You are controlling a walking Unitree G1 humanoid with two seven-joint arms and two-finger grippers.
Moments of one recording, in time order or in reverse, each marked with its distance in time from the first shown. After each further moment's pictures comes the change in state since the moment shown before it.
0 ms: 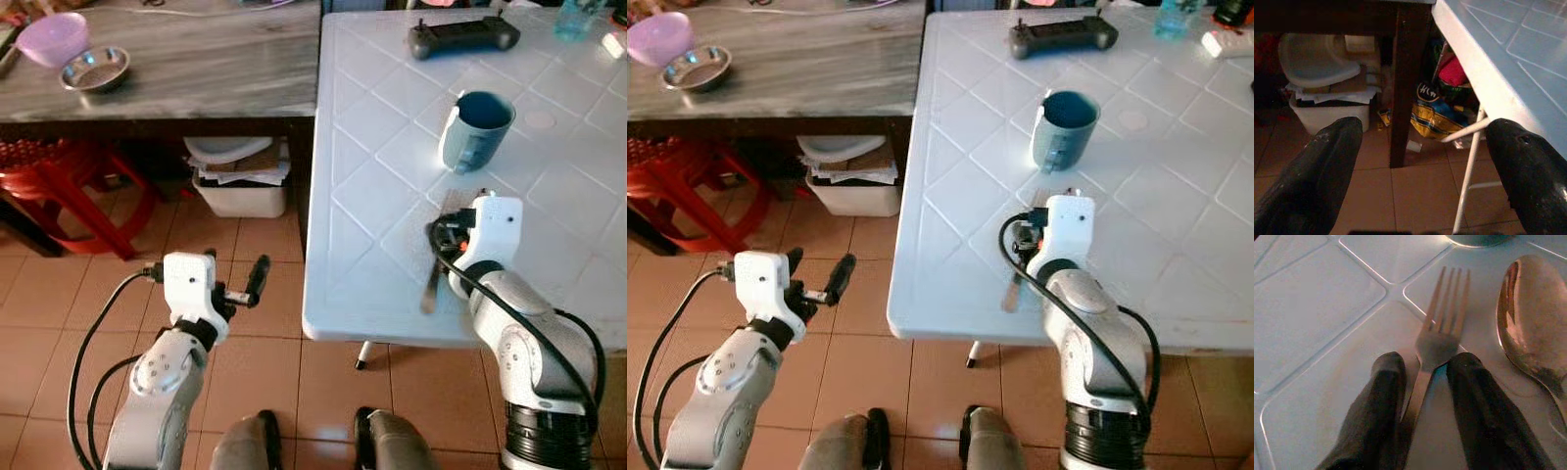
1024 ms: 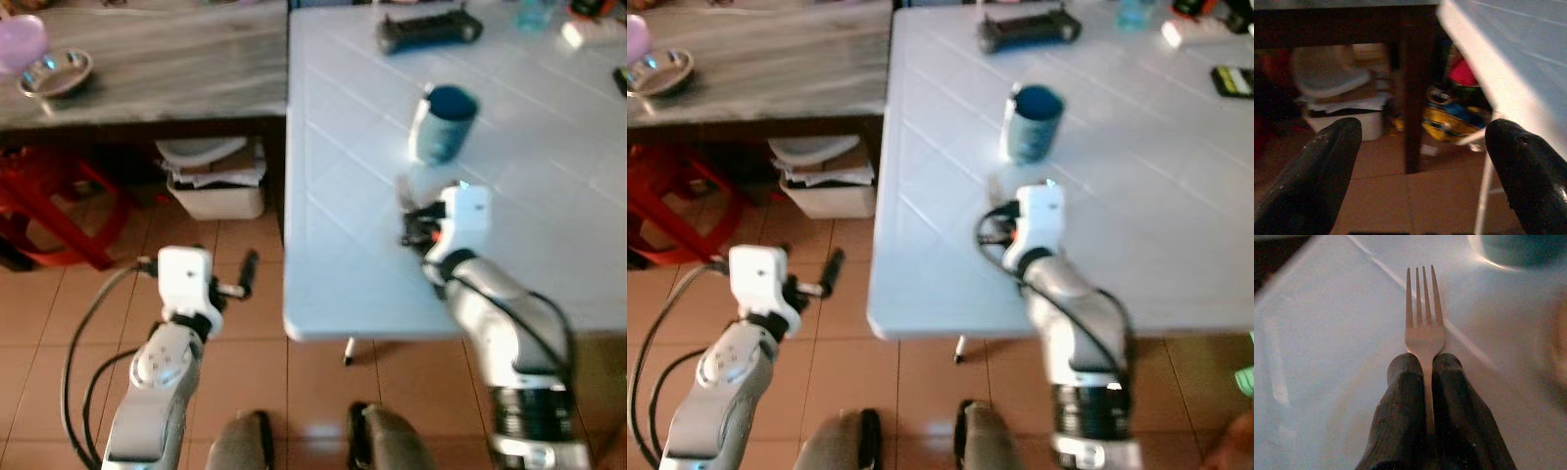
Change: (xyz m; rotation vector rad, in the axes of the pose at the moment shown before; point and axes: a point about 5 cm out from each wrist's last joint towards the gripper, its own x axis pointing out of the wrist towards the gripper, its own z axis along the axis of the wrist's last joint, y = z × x) left arm 0.007 0.013 0.004 0.080 -0.014 0.145; right arm 0.021 0.029 0.007 -0.038 -0.103 0.214
